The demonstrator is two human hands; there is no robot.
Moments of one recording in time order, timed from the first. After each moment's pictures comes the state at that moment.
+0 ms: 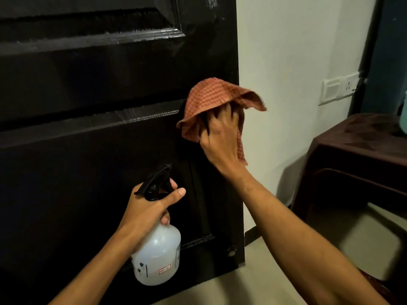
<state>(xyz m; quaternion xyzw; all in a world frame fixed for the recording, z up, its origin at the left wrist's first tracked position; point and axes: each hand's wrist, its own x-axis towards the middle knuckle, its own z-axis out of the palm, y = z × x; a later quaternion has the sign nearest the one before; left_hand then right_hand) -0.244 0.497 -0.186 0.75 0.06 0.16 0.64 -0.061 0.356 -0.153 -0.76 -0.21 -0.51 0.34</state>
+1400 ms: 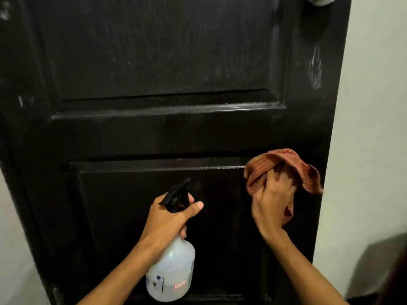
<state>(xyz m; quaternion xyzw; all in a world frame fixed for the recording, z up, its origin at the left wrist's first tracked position) -0.301 0.592 -0.122 0.73 0.13 0.28 0.61 -0.094 0.441 -0.175 -0.80 -0.12 -0.42 0.40</state>
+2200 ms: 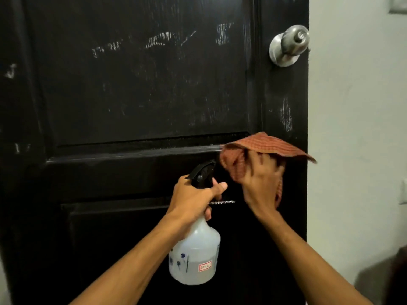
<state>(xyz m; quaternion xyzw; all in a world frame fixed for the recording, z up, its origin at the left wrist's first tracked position) -0.259 0.529 0.000 0.74 0.07 0.25 0.61 -0.078 0.425 -0.035 -0.76 -0.18 -0.52 0.35</state>
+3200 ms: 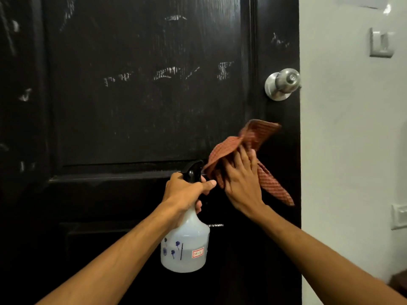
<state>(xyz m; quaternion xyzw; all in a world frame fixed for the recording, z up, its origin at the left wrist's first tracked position) -0.241 0.544 0.066 0.72 0.09 0.29 0.63 -0.076 0.429 0.045 -0.74 -0.35 -0.55 0.19</state>
